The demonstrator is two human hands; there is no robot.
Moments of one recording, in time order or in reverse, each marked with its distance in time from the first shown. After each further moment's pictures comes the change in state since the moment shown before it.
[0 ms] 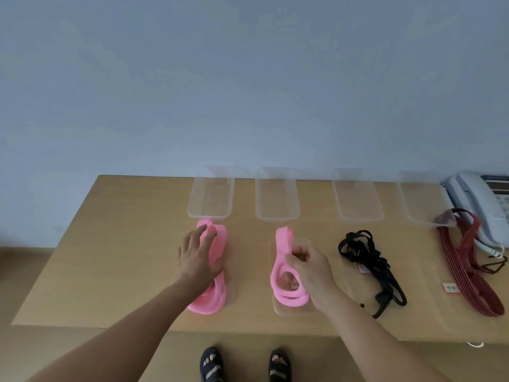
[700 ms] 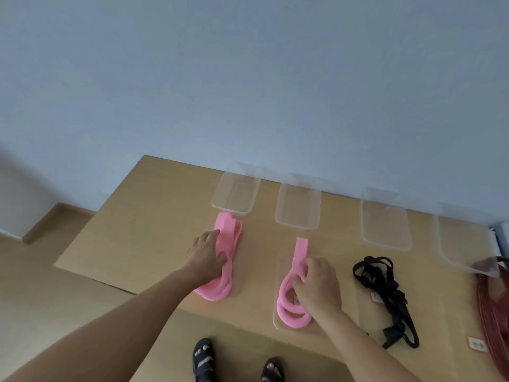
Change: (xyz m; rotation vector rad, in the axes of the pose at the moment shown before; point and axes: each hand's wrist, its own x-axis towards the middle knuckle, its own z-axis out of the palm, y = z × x) left_hand -0.011 0.007 -0.013 -0.051 -0.214 -0.308; right_hand 0.015 0.016 -0.005 -0.973 0.007 -0.434
